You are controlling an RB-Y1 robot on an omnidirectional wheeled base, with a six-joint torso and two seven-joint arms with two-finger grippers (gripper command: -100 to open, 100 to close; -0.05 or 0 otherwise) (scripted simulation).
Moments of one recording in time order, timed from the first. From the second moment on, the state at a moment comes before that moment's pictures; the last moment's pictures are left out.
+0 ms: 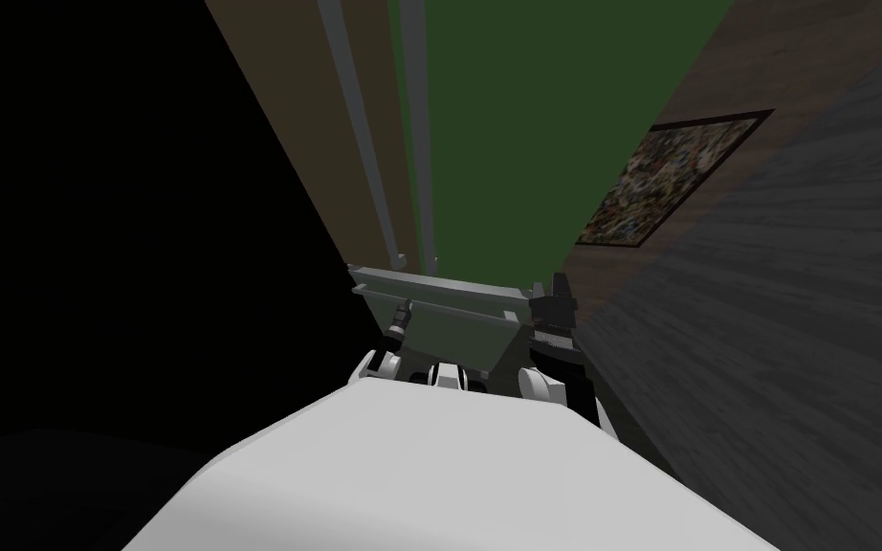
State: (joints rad) left arm 0.27 0.15 -0.13 -1.63 -0.02 -0.38 0.04; right arm 0.51 0.04 0.05 -2.29 0.03 -0.43 0.11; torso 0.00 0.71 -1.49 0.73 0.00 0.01
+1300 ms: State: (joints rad) left arm 0.25 0.15 -0.13 -1.61 -0.02 -0.39 0.05; right arm 0.51 0.04 0.05 -2.29 0.03 -0.43 0.11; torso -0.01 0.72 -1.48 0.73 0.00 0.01
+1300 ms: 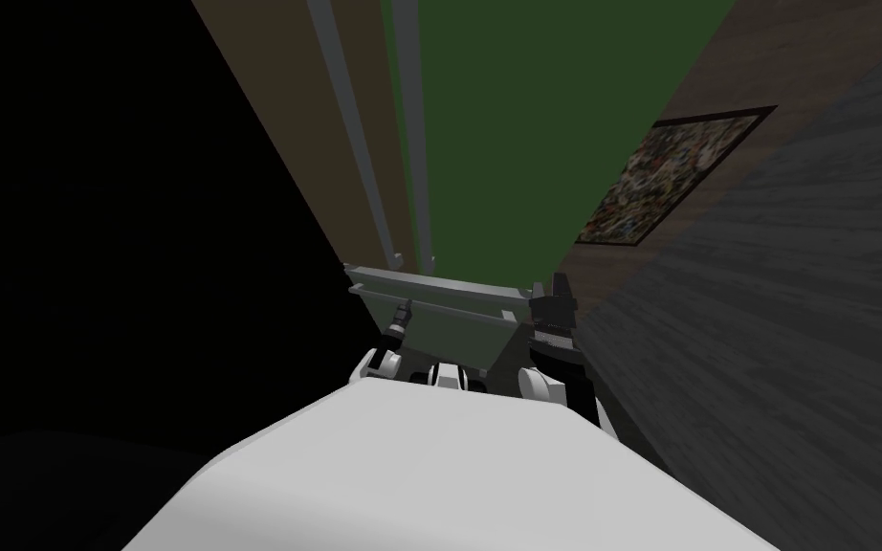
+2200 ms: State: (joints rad) left arm 0.22 0.16 -0.12 -1.61 -0.02 -0.37 0.05; right arm 0.51 0.04 0.05 -2.29 0.03 -0.43 0.11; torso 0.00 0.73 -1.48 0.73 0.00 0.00
